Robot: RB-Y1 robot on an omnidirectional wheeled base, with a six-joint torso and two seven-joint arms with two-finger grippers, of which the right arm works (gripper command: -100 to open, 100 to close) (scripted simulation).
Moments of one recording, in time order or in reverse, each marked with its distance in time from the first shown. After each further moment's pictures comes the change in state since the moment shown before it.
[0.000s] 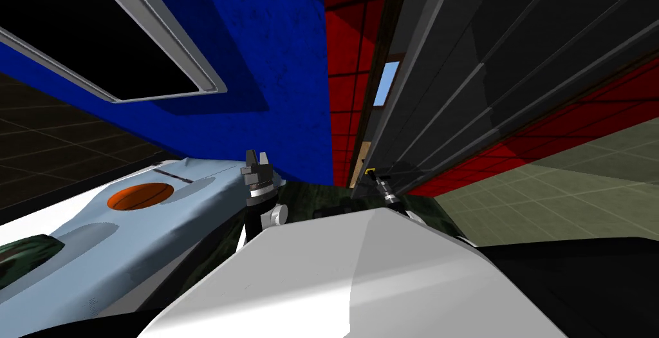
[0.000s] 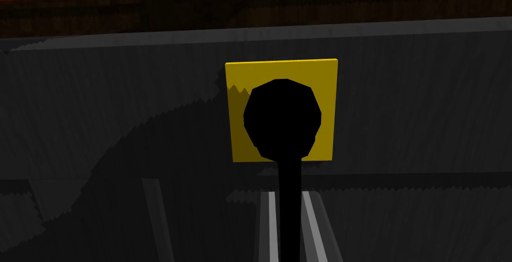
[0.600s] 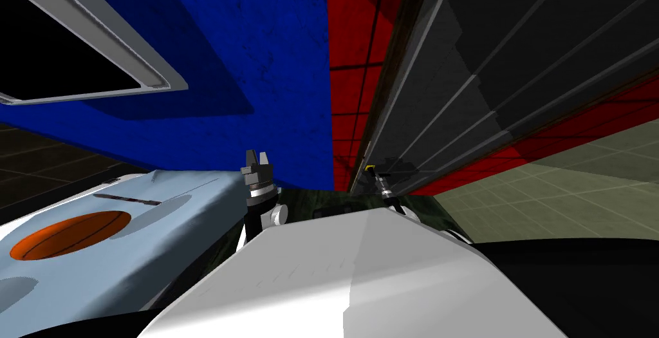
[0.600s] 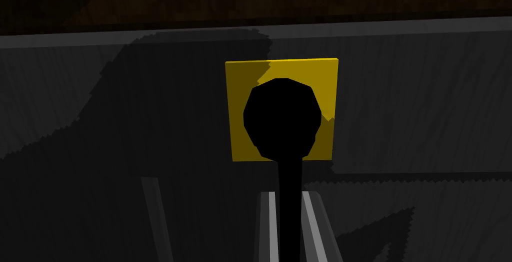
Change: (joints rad) arm -0.067 0.041 -0.054 0.023 -0.026 0.052 0.053
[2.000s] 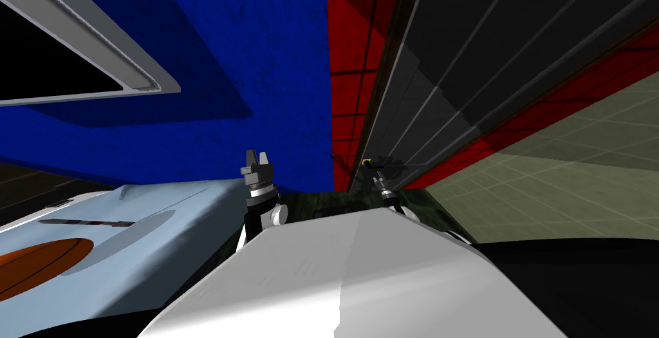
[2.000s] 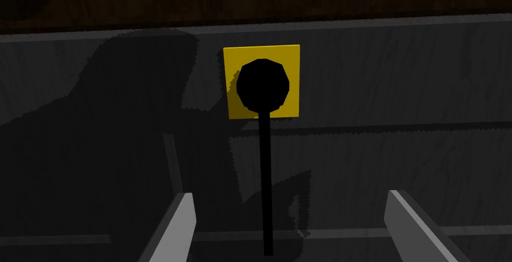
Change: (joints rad) arm 0.008 0.006 -0.006 -0.014 -0.004 0.006 0.003
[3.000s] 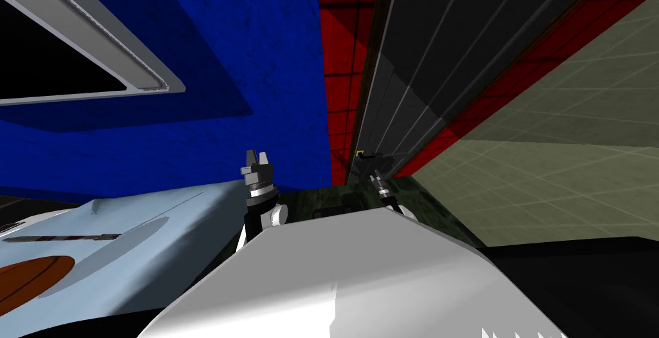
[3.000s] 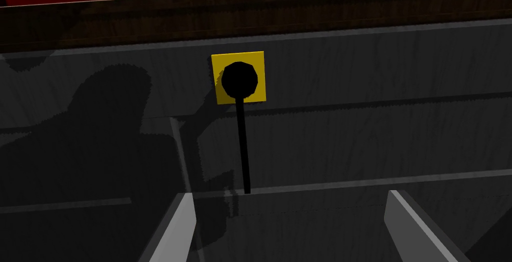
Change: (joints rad) arm 0.076 0.013 0.021 -0.196 0.016 0.045 0.001
